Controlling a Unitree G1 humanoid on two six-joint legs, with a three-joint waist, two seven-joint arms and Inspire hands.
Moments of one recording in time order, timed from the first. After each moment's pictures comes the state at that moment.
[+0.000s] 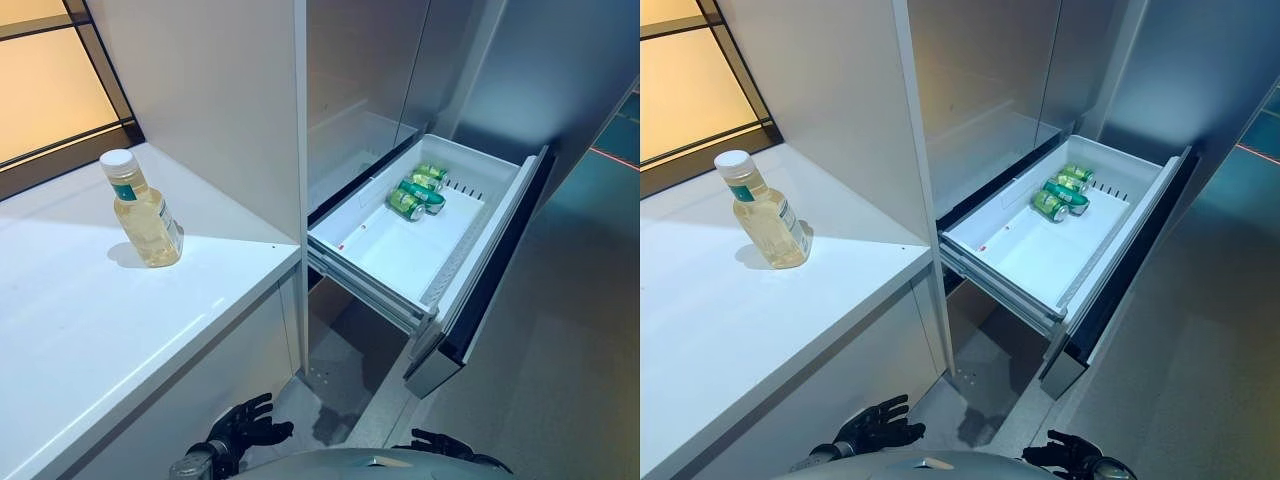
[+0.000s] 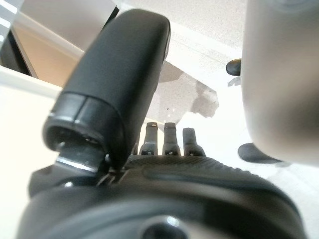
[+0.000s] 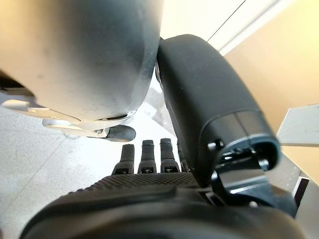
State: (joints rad) left arm 0.04 0.24 -0.24 1.18 -0.31 -0.22 -0.27; right arm 0.02 -0.24 0.15 1.23 0.25 0.04 0.17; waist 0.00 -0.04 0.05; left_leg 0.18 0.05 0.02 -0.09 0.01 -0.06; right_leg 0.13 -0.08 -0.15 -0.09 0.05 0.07
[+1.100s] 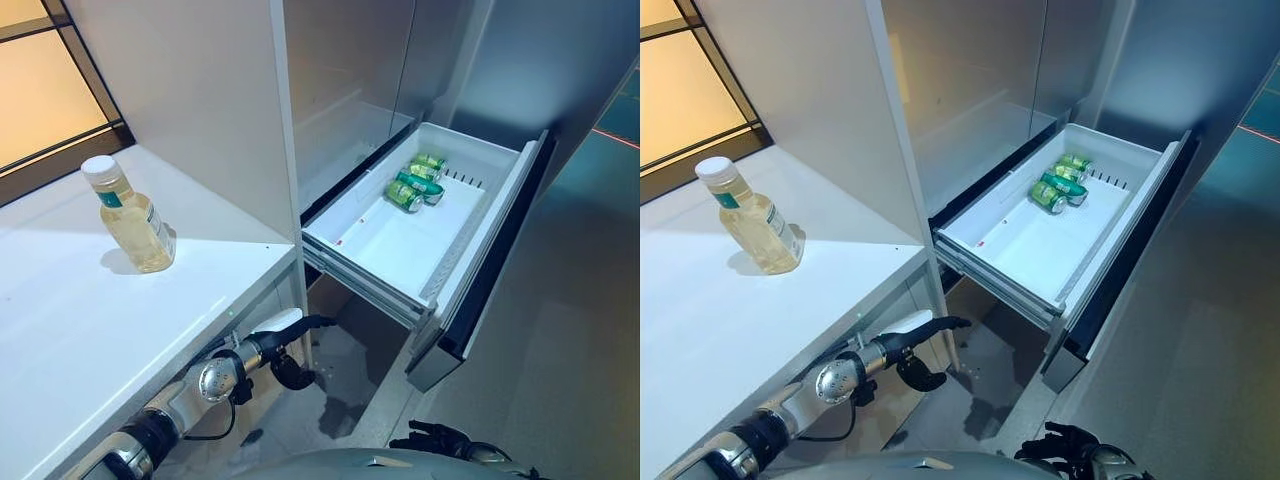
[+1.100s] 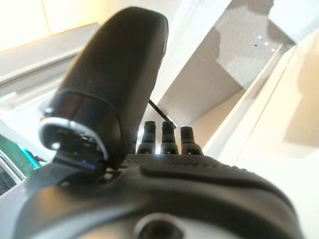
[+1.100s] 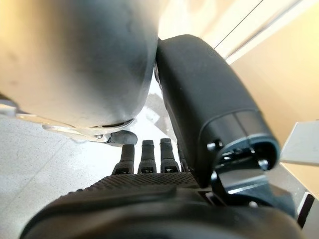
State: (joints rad) left arm -0.13 0.57 -0.63 0.48 0.25 -0.40 -0.17; right arm -0.01 -0.27 0.22 1.18 0.25 0.09 0.17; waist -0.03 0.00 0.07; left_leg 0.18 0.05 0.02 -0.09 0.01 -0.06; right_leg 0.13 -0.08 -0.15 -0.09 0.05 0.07
